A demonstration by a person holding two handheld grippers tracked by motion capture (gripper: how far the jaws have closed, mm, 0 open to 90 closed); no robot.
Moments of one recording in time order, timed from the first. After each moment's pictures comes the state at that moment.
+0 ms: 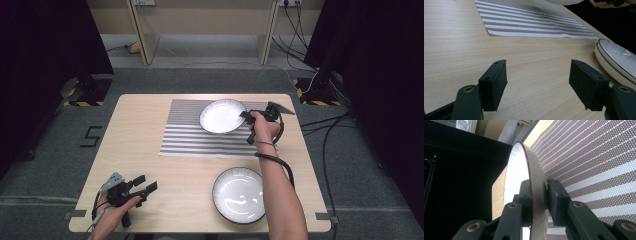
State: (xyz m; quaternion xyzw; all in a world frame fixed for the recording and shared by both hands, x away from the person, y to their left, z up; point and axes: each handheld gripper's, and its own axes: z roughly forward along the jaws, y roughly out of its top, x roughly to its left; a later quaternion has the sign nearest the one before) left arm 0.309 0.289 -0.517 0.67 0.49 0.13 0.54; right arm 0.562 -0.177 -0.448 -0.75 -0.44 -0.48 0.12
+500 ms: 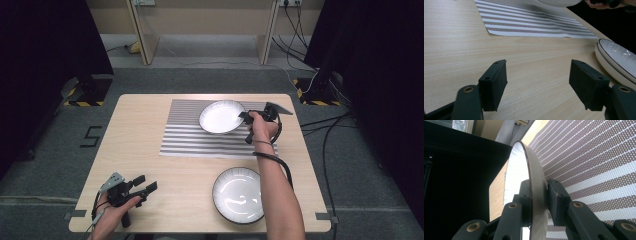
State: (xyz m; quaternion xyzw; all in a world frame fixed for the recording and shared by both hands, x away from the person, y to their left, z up) left arm 0.309 0.290 -0.517 0.67 0.49 0.13 0.54; right arm 0.569 -0.174 -0.456 -0.75 -0.44 -0.48 0.12
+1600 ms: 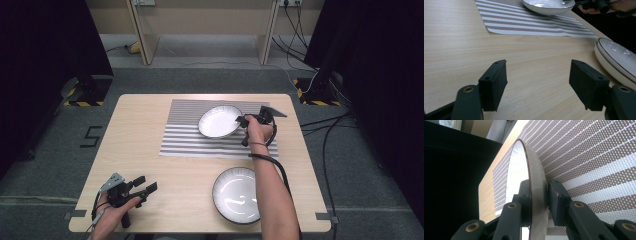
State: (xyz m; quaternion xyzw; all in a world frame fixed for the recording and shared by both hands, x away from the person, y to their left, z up) left arm 0.308 0.290 -0.518 0.67 0.49 0.12 0.54; right arm 0.575 -0.163 -0.479 -0.76 -0.45 -0.45 0.12
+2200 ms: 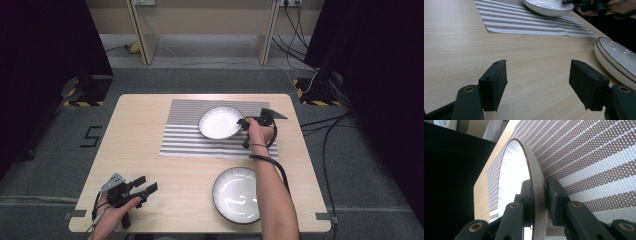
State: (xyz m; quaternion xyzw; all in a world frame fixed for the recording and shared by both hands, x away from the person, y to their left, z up) left arm 0.308 0.289 -0.519 0.67 0.49 0.12 0.54; right arm 0.574 -0.168 -0.488 -0.77 -0.45 -0.44 0.11
